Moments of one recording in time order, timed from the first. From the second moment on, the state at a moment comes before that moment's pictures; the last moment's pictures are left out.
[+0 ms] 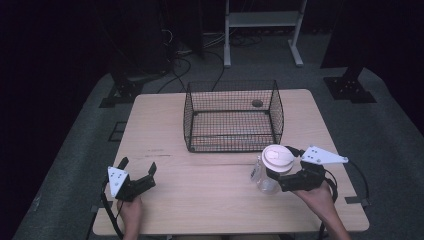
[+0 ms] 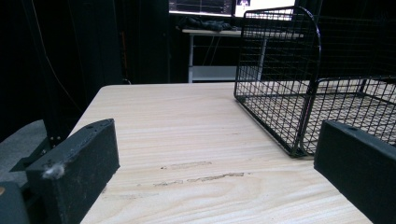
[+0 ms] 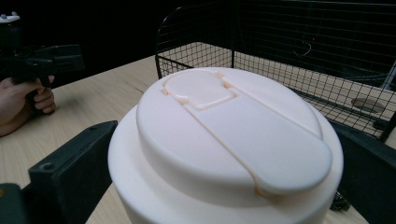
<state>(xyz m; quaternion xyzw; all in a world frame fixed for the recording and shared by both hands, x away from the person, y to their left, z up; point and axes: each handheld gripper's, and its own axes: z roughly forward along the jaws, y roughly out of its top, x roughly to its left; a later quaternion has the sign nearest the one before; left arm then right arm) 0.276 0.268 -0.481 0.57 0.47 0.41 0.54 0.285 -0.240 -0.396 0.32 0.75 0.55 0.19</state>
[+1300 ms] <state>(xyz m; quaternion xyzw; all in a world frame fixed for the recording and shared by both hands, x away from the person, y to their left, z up) 0.276 0.269 -0.481 0.57 0.48 0.40 0.54 0.291 -0.222 -0.358 0.30 0.74 0.57 0.21</state>
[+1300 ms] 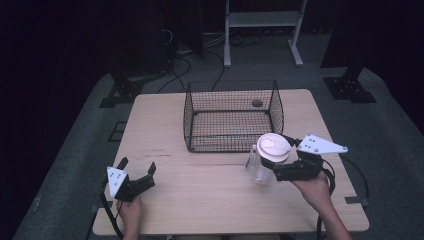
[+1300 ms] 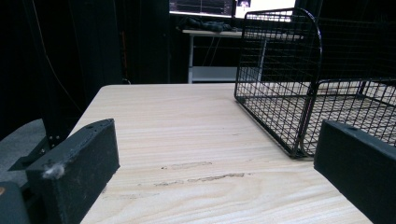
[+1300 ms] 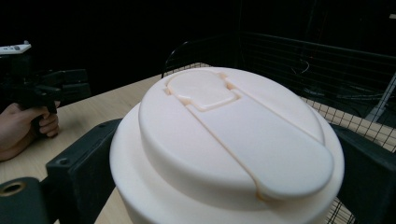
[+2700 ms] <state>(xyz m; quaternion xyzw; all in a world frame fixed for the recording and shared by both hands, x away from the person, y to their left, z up) 0.276 0.270 -0.481 0.57 0.47 0.40 0.54 0.327 -0.188 -0.282 0.28 0.73 0.58 0.23</state>
